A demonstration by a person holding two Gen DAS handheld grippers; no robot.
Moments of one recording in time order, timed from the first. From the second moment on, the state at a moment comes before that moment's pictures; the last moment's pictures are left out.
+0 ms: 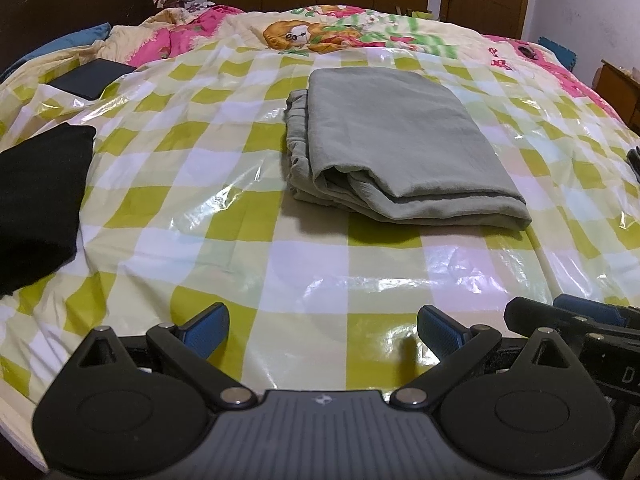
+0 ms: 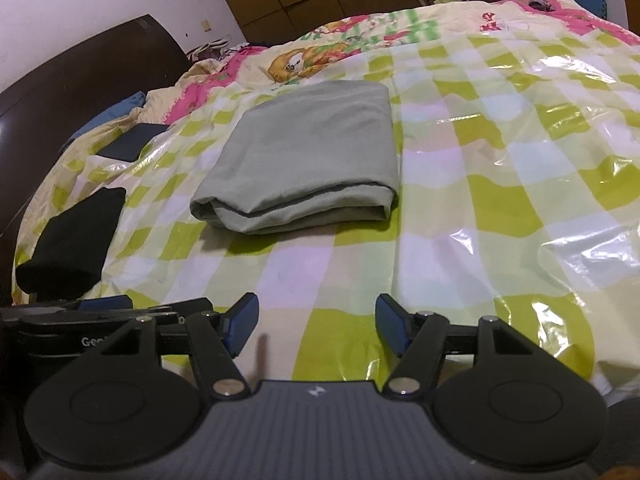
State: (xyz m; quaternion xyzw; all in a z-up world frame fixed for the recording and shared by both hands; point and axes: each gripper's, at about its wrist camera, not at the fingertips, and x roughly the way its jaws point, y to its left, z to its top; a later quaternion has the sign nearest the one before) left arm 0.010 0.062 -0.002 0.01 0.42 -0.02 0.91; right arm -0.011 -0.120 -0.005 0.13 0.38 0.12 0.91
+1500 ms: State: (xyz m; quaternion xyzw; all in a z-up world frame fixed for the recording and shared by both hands) left arm 0.007 0.063 0.000 0.00 0.42 -0.03 0.91; right arm -0.012 -0.120 -0.005 0.11 0.37 0.11 0.91
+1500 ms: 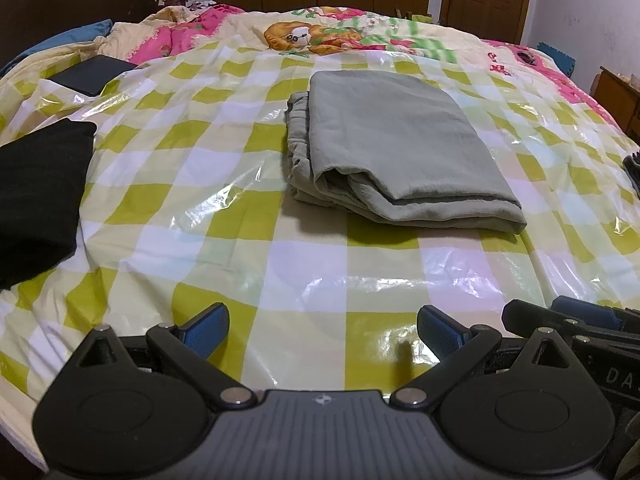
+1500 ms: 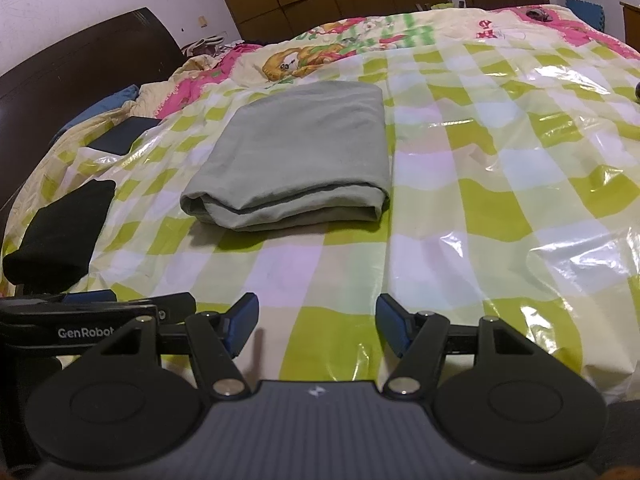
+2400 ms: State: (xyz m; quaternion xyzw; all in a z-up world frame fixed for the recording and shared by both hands) left arm 0.006 0.062 -0.001 0.00 0.42 -0.03 0.91; right arm -0.010 -0.122 -0.008 0.11 0.38 0.10 0.91
